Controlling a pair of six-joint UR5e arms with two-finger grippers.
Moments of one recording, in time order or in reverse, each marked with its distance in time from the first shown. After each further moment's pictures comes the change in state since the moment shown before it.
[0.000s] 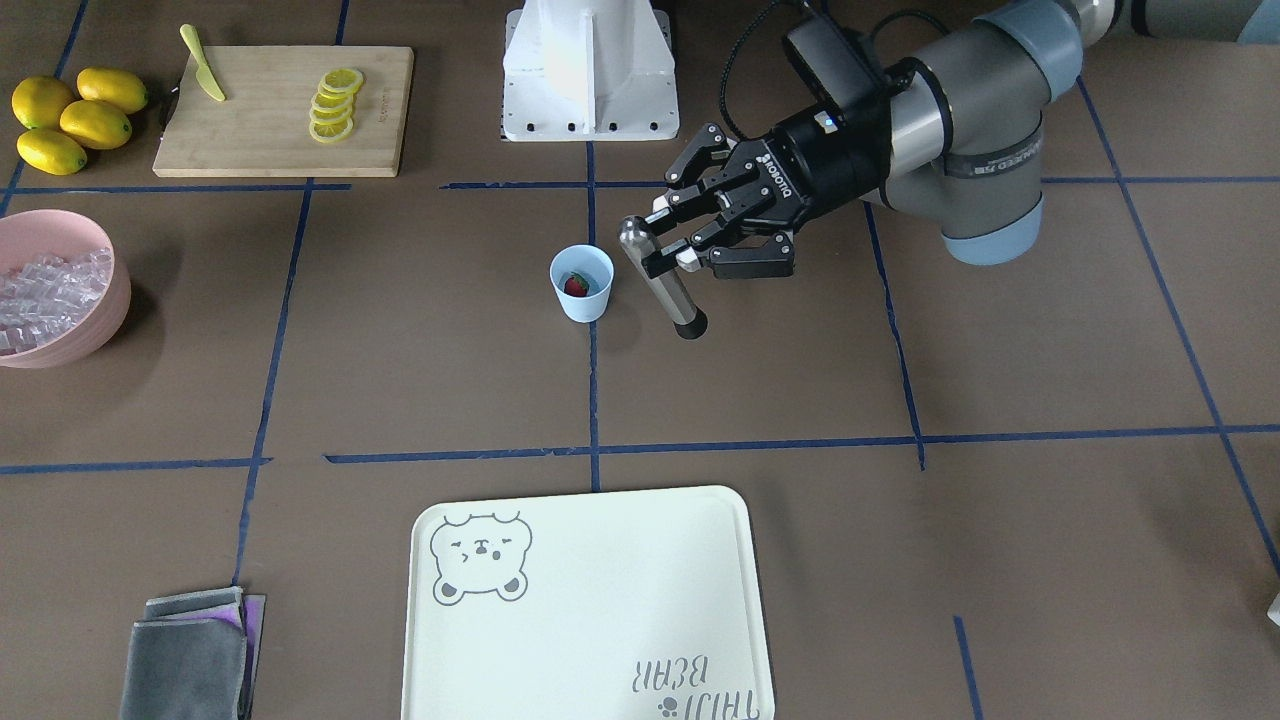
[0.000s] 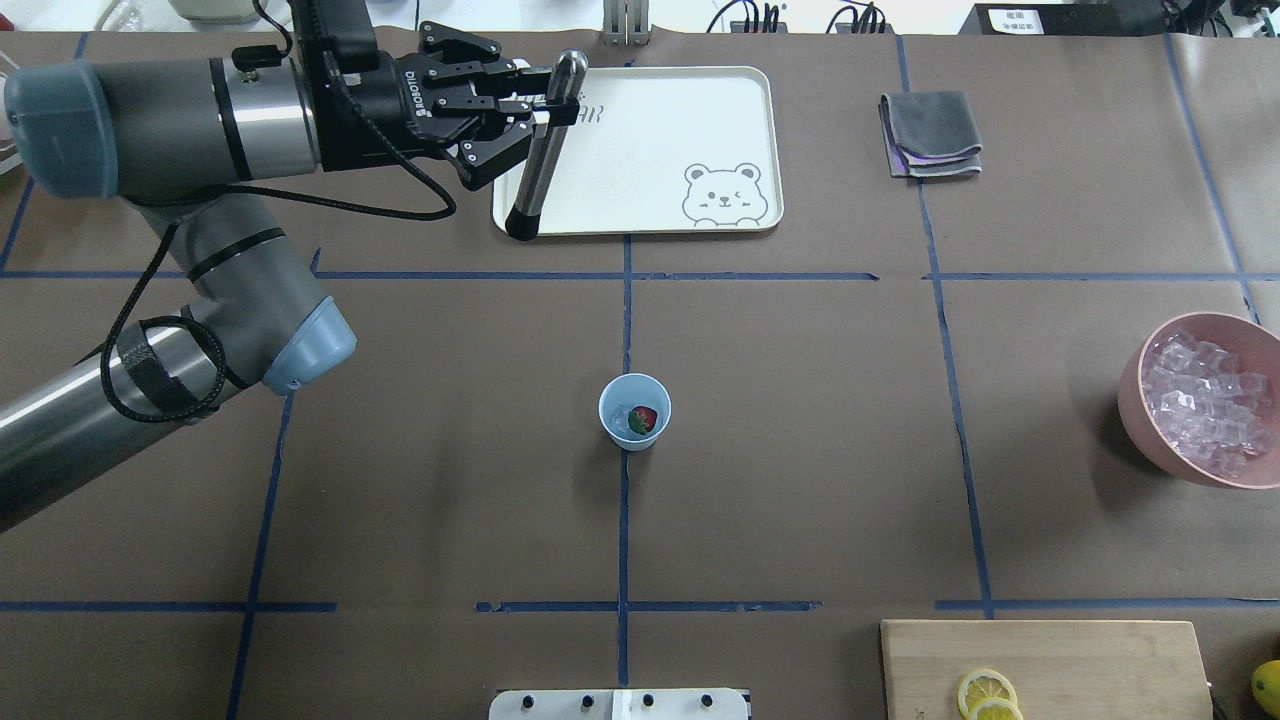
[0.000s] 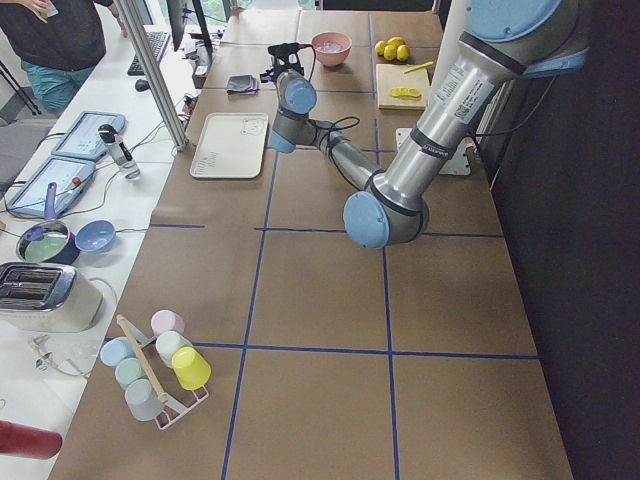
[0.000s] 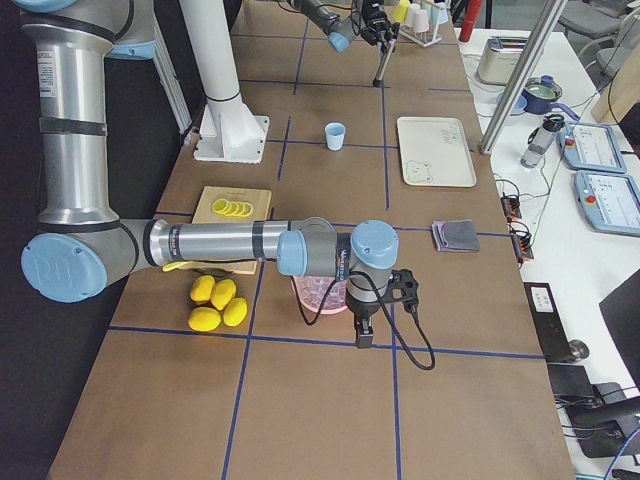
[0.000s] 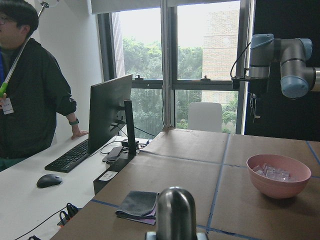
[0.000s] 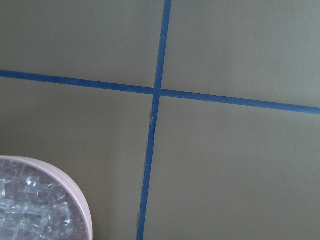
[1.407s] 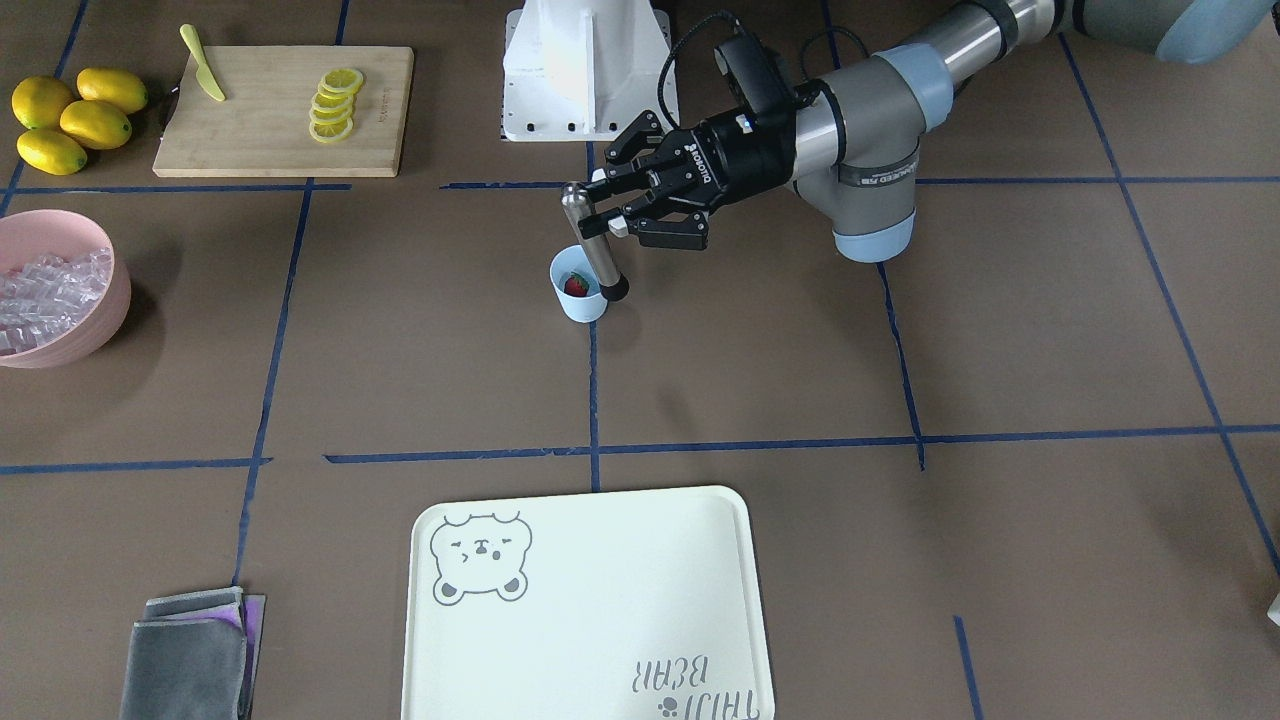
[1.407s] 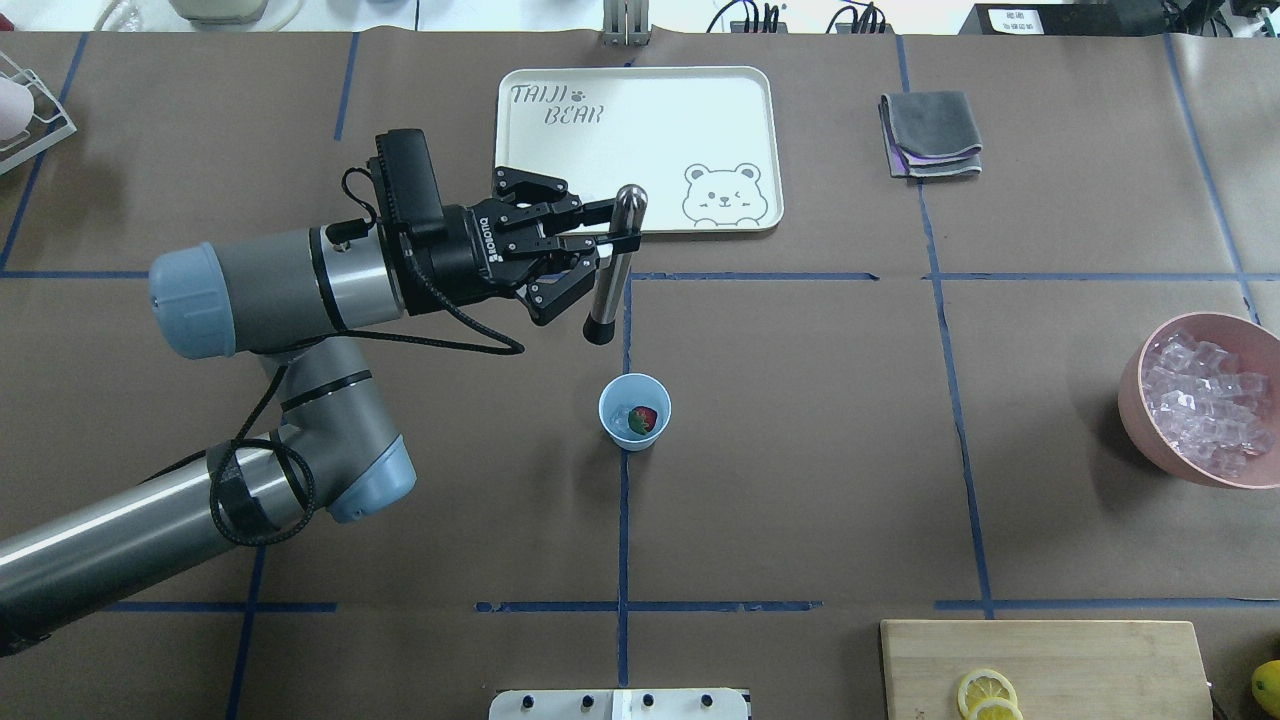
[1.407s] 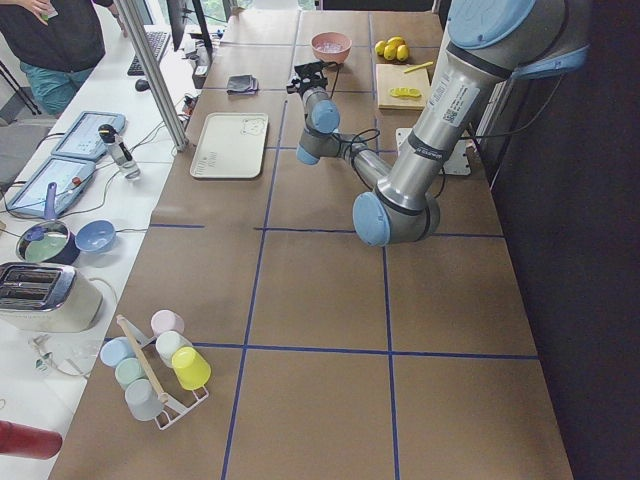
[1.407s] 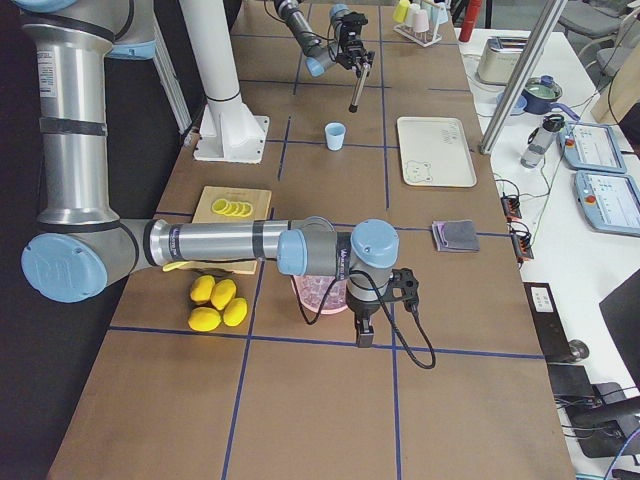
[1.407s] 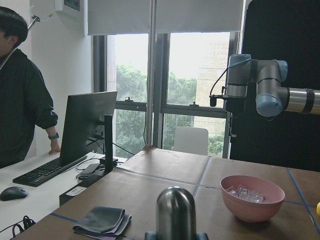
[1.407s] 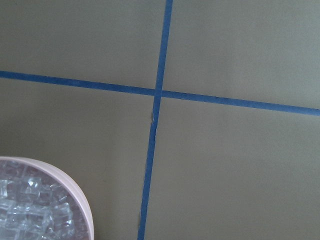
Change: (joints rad) left arm 0.224 0.021 0.088 -0.241 0.192 0.001; right arm 0.000 0.001 0.002 0.000 0.001 0.000
